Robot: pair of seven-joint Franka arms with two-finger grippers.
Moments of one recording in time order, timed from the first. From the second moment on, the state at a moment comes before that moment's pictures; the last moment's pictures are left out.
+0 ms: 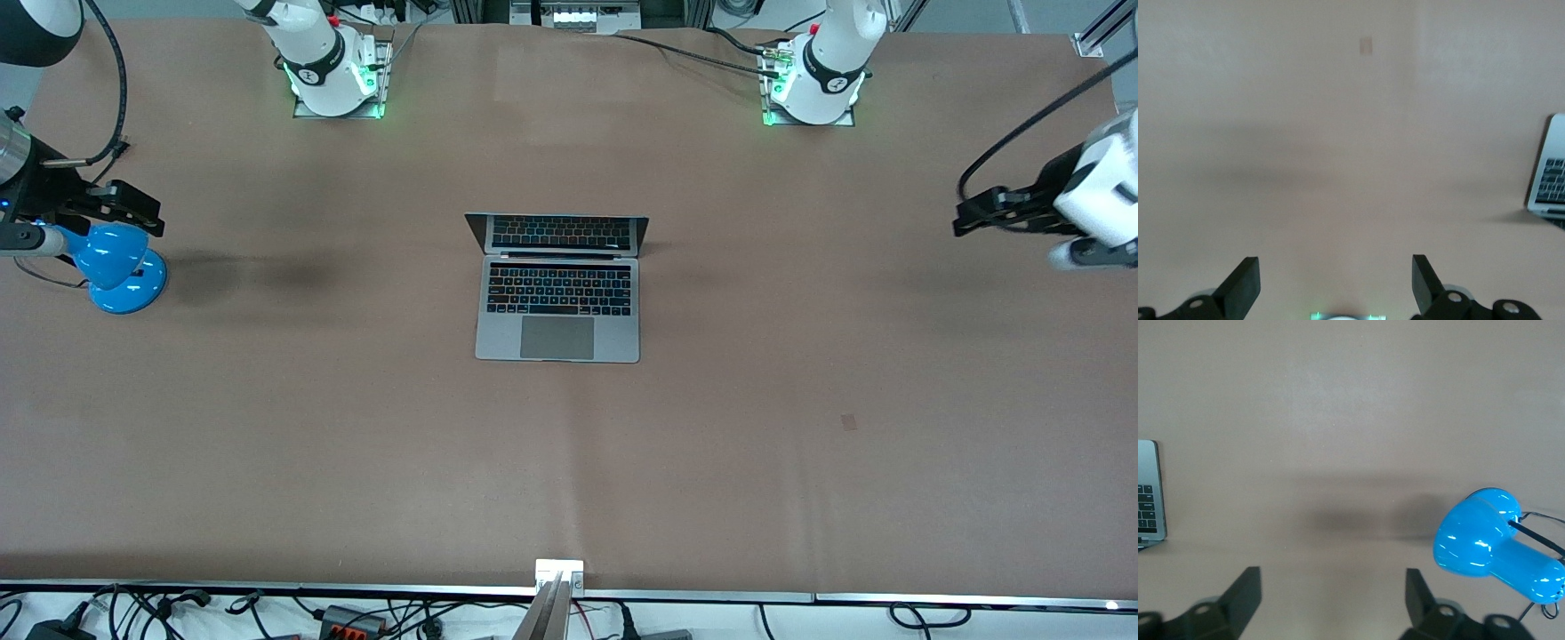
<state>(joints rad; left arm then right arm) -0.04 0.07 0.06 -1.63 -0.01 1.50 -0.05 -0.04 -0.01 0.01 -1.72 -0.04 1.67 -0.04</state>
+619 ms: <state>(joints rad) -0.10 0.18 0.05 -1.52 -0.01 1.46 -0.04 0.10 0.04 0.03 -1.74 0.02 1.58 -0.03</state>
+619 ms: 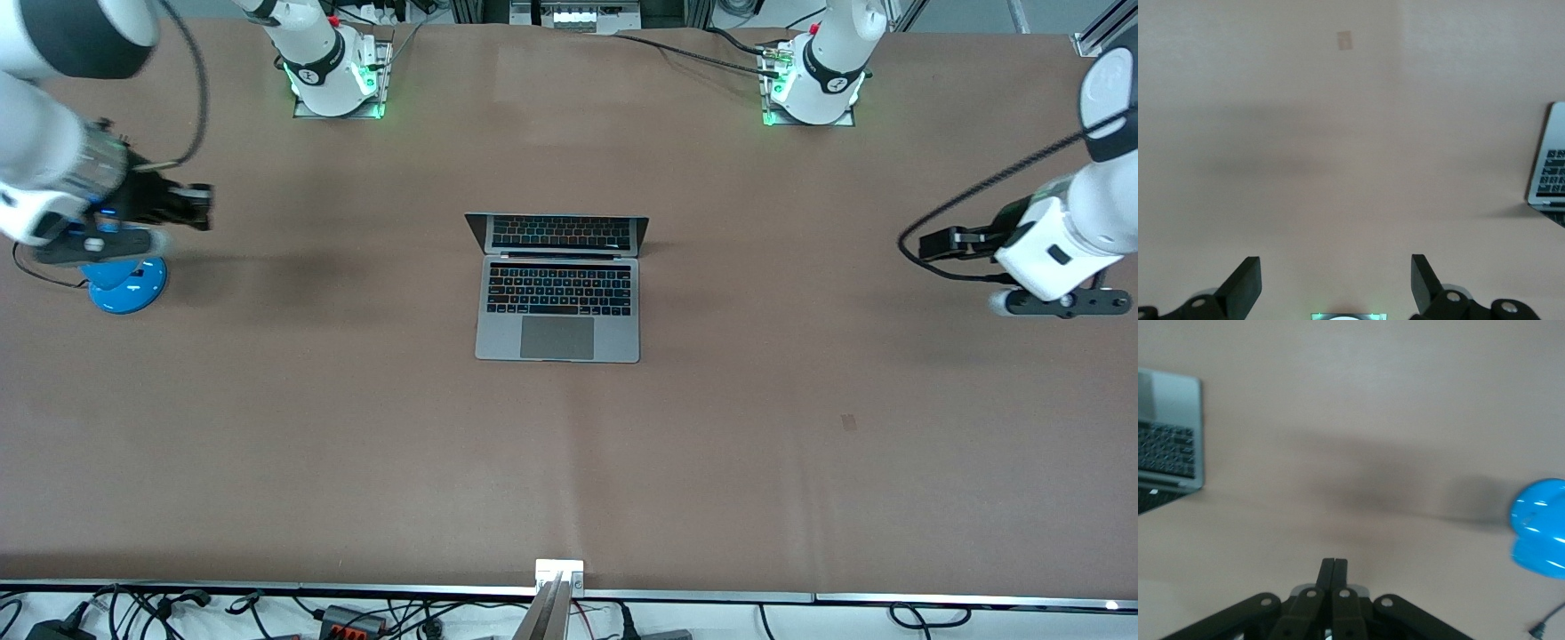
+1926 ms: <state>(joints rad) -0.17 0.10 -0.23 -1.99 -0.51 1.66 -0.05 0.57 0.16 0.03 -1.81 0.25 1.63 0.45</state>
